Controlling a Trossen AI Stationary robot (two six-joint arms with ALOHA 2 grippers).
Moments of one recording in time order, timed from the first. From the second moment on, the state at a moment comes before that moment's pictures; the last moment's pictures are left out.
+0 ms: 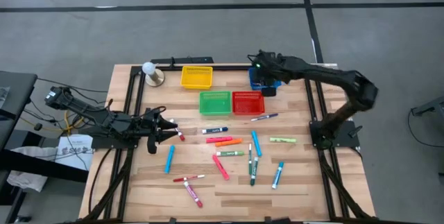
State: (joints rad) left arm -0.44 0.48 0.25 0.11 -0.45 -0.45; right arm -0.49 1.55 1.25 -0.81 0.34 -0.69
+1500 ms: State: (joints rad) left arm -0.44 0.48 0.25 0.20 -0.45 -0.45; right arm 0.38 1.66 1.25 -0.82 0.04 1.11
